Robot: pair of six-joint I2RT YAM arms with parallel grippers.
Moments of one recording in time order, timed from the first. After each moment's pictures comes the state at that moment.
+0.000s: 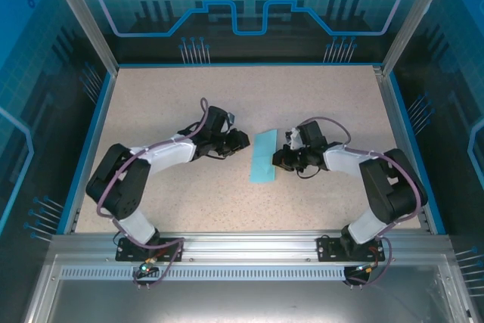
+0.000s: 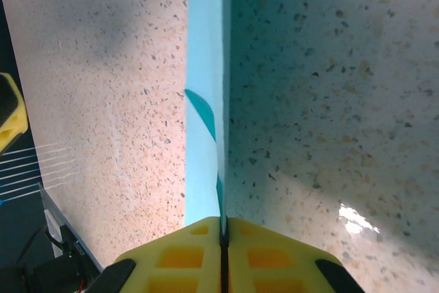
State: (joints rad) left arm -0.51 1.65 0.95 -0.10 0.37 -0.93; right arm 0.37 1.58 0.72 -0.14 -0.58 0.68
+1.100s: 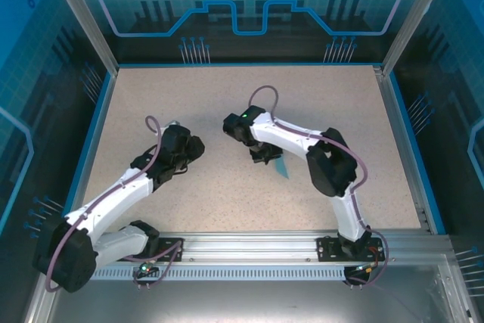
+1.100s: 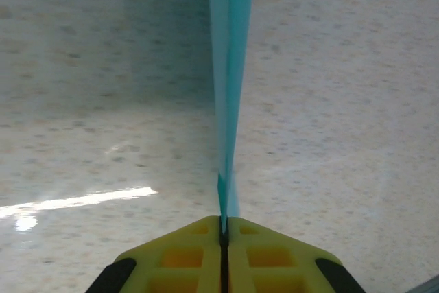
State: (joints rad) left arm -0.42 1.07 0.67 -0.38 -0.17 -0.93; right arm 0.83 2.13 1.76 -1.41 0.41 0.81
